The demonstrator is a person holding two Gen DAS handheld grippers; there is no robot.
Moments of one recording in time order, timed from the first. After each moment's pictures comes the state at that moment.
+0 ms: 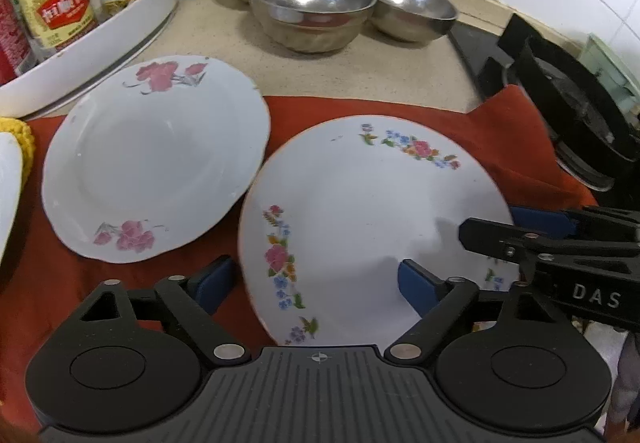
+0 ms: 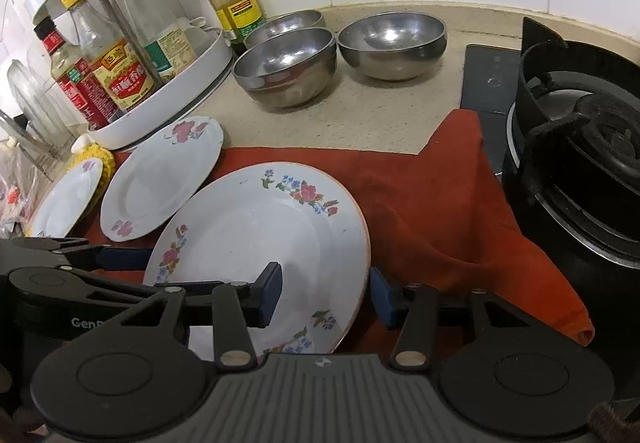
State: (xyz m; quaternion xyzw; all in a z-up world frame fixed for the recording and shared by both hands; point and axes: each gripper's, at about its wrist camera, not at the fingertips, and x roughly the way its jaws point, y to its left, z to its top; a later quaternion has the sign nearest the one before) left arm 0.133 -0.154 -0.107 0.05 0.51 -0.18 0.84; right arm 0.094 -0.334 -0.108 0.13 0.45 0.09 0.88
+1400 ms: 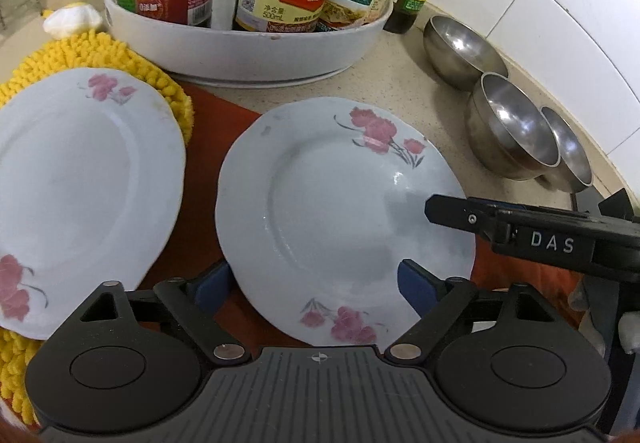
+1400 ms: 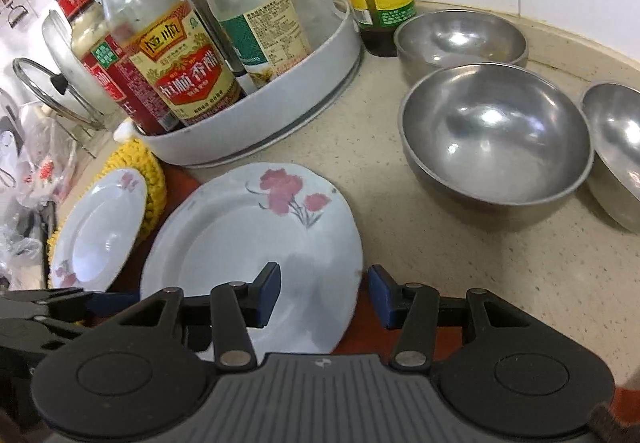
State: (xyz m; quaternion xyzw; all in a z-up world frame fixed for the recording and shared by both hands) left arm 0.204 -0.027 -0.100 -0.12 0.52 -0.05 0.85; right arm 0.257 -0.224 -0.107 0.08 0.48 0.24 0.84
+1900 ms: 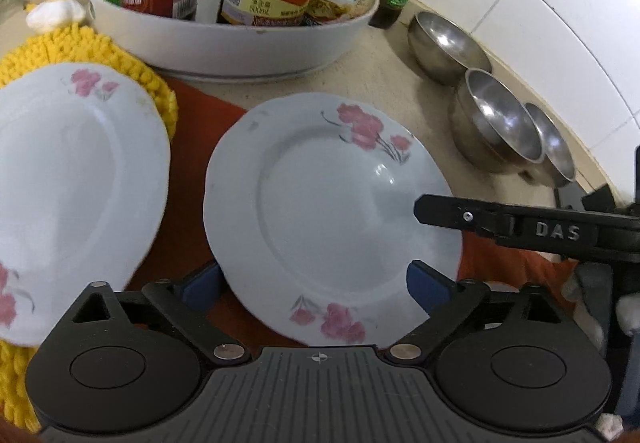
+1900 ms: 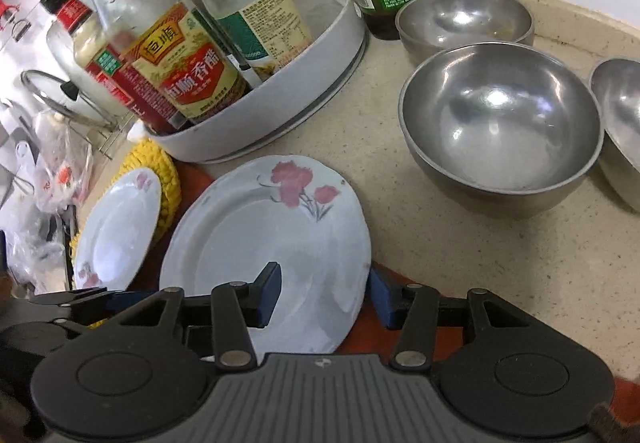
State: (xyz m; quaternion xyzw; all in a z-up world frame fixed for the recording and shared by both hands) left arm 0.207 -0.023 -0.102 -0.13 0.52 -0.07 0.84; right arm 0.261 -0.231 -0.106 0.11 0.50 0.26 0.82
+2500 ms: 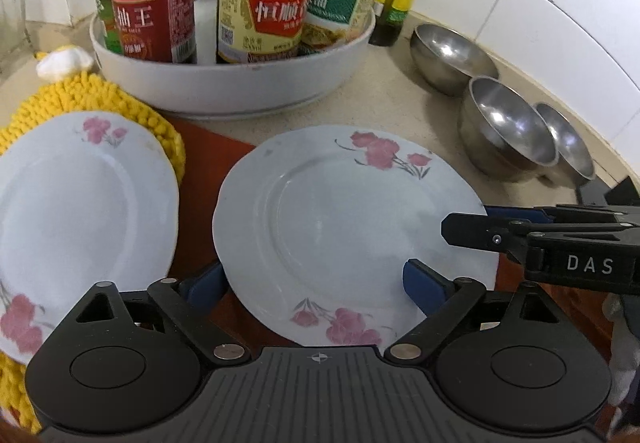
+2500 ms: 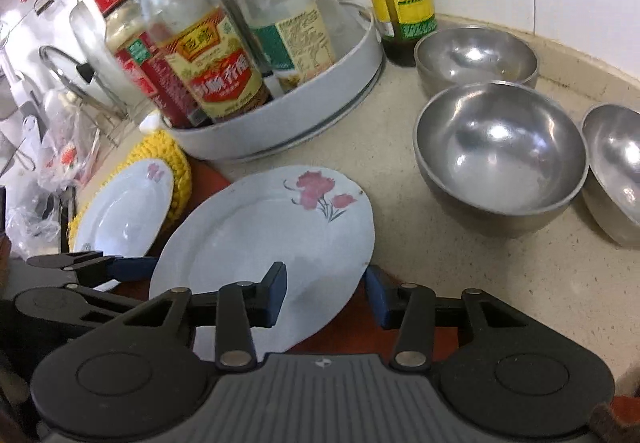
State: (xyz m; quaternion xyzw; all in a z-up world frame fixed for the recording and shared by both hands) left arm 0.198 -0.030 -0.093 -0.07 0.50 -0.05 0.86; right arm 0.242 -0.229 -0.090 0.06 0.47 0.27 0.84
